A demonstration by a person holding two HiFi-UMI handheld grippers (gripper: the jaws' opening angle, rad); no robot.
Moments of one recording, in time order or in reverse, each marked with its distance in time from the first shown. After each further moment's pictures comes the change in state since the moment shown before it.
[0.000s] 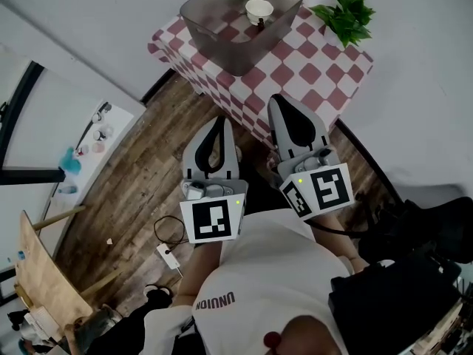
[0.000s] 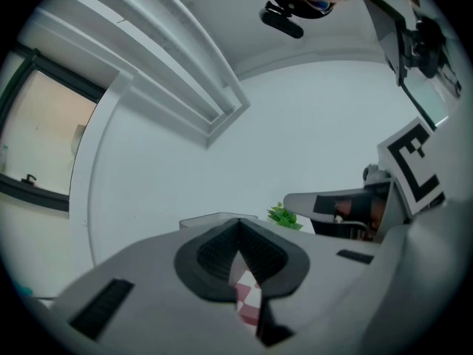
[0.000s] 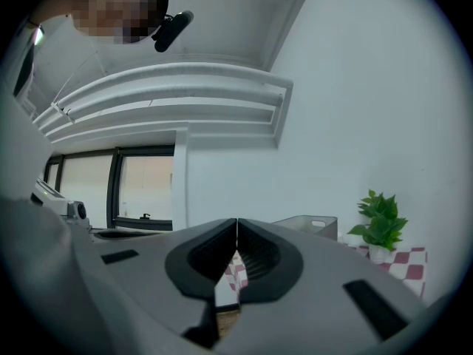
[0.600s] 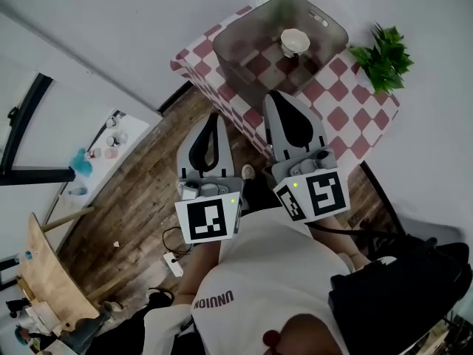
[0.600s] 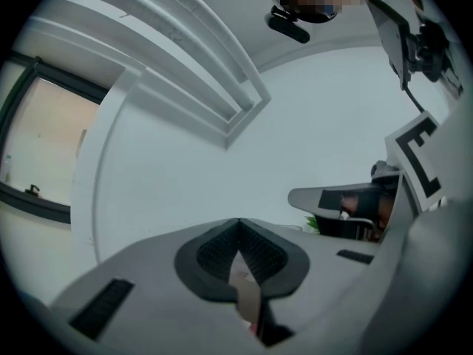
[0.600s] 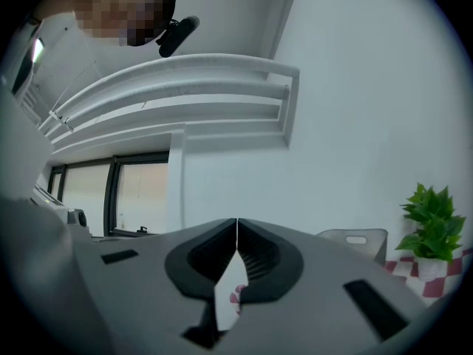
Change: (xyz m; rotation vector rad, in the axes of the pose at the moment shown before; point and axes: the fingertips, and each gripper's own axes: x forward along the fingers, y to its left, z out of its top) left arm 0.117 0.109 0.033 0.021 -0.006 0.133; right arm 0.165 -0.009 0.029 0.032 -0.053 0.086
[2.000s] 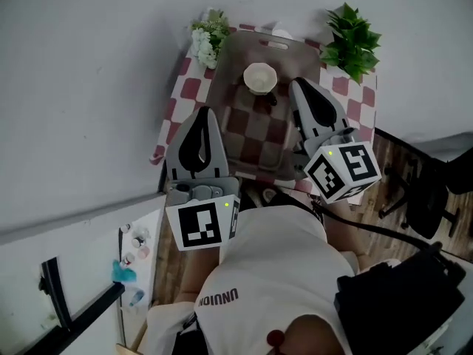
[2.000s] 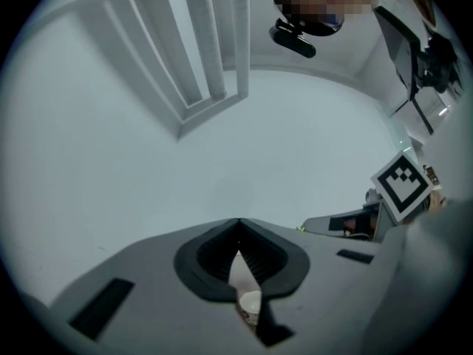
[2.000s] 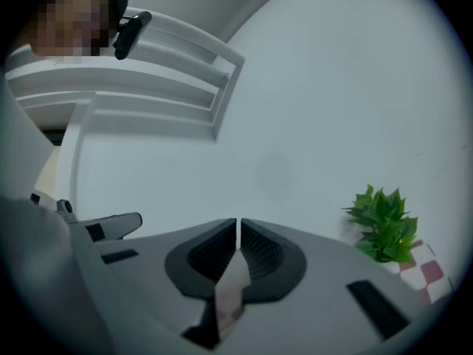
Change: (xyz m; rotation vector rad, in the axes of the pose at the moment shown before) left arm 0.269 0.021 0.027 0.046 -0.043 -0.592; right arm 0.121 -0.197 -0.010 0.098 0.039 -0.627
